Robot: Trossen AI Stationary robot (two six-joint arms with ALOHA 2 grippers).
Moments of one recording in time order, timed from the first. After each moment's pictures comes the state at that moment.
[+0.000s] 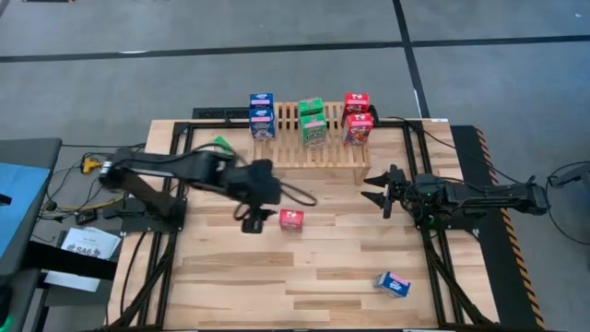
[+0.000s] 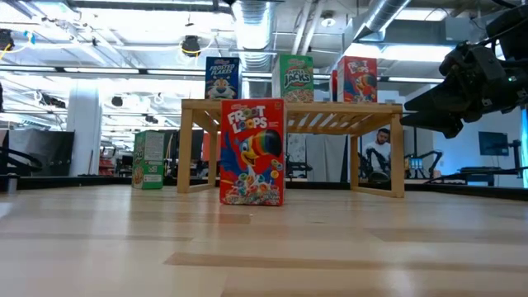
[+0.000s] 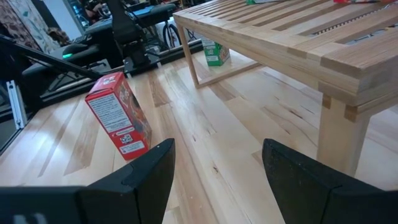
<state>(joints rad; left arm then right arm) -0.15 1.57 1.70 -1.02 -0.15 0.04 -0.08 0.25 0.01 0.05 0.18 0.31</state>
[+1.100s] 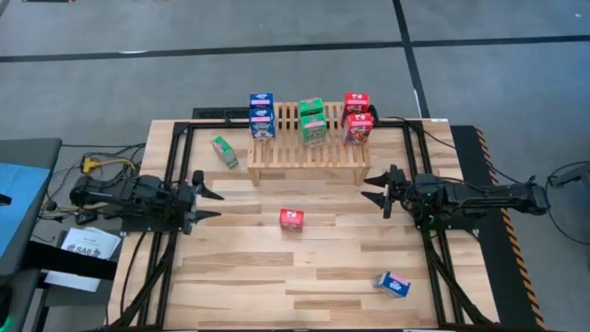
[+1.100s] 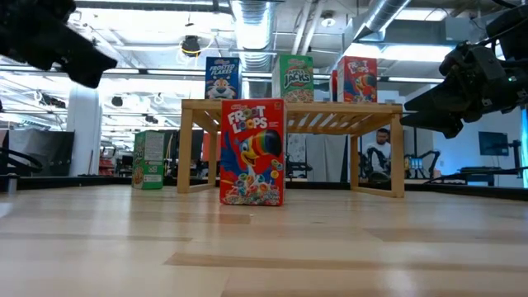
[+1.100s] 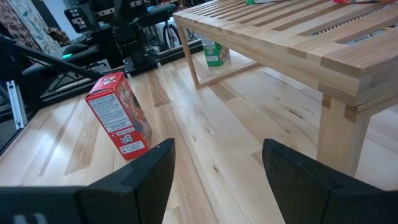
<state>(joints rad) -0.18 0.00 0.21 -0.29 -0.14 -0.02 -0.08 0.26 0.01 0.05 0.18 0.31</state>
